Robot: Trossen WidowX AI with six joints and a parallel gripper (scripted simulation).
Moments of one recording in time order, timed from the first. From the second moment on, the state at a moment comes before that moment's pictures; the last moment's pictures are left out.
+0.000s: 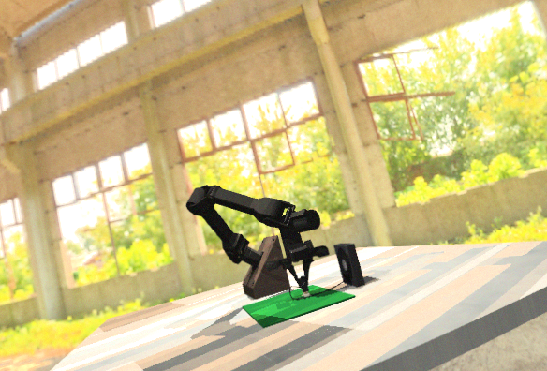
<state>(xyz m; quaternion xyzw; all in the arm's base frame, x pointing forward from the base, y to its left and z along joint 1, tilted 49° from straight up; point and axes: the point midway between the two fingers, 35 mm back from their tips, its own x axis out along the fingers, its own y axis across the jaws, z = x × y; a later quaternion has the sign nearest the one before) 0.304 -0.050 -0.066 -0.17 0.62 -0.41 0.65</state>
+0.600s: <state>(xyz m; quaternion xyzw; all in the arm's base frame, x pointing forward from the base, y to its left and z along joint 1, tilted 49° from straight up) 0.303 -0.055 -0.071 -0.17 0.62 -0.41 0.65</state>
